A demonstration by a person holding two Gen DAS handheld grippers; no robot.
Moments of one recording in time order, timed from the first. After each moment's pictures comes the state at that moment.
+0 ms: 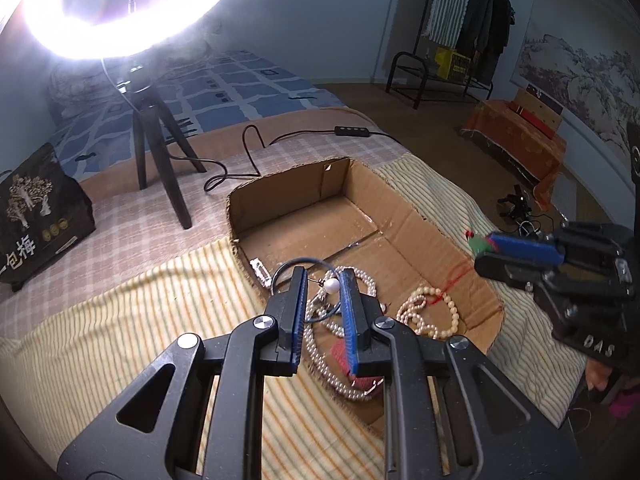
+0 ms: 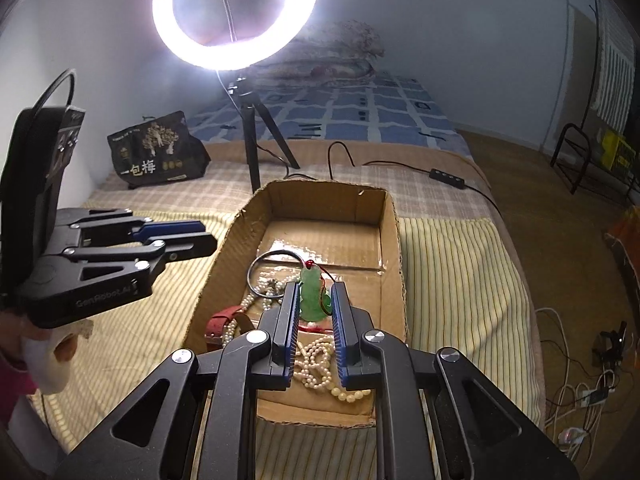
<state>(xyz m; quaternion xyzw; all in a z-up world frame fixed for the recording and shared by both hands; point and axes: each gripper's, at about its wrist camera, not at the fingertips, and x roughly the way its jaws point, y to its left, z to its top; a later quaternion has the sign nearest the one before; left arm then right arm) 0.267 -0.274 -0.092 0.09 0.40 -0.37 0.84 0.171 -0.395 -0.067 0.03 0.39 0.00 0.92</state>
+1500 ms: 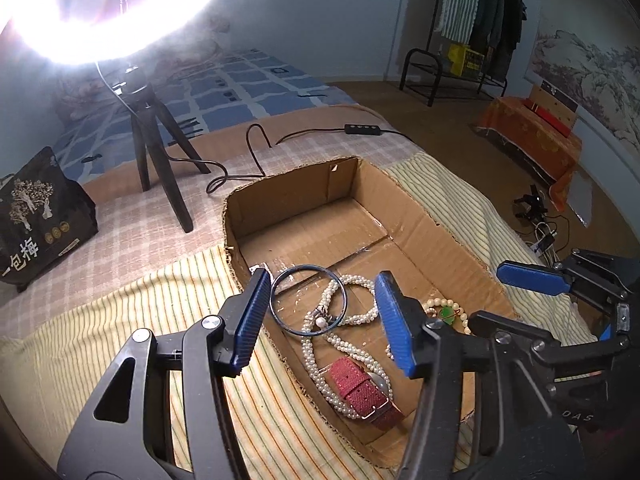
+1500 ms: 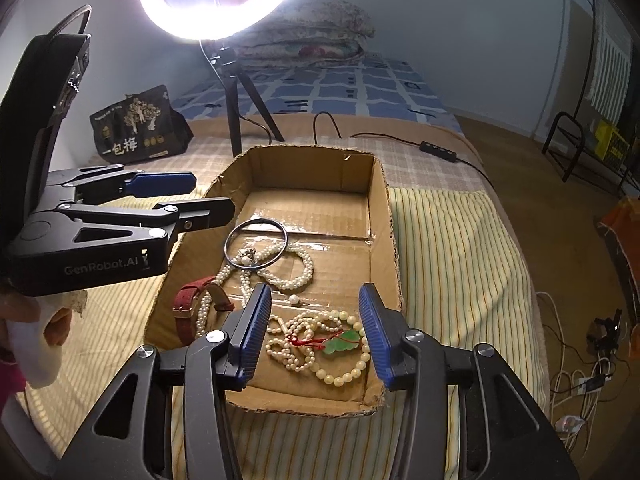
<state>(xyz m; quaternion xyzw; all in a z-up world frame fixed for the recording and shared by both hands) 0.267 -0.289 -0.099 0.10 0.39 -0.34 0.85 0.171 -0.396 -0.093 0.02 0.41 -0.02 0.91</state>
